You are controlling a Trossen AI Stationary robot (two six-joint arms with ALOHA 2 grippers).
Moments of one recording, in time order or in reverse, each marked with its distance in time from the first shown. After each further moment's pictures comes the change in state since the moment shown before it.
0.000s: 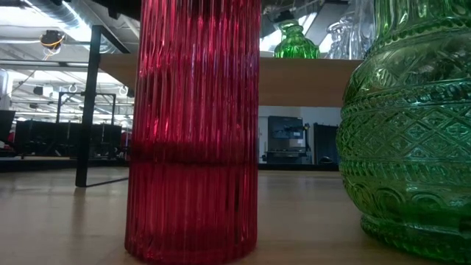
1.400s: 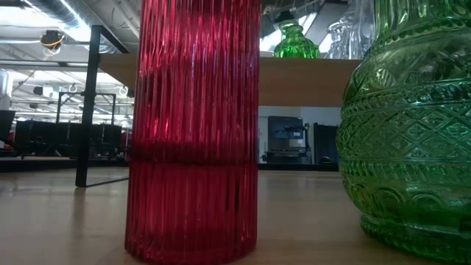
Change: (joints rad) left arm -0.109 -0.012 0.243 -0.252 0.026 -0.017; right arm 0.000 0.004 0.000 0.000 -0.080 0.042
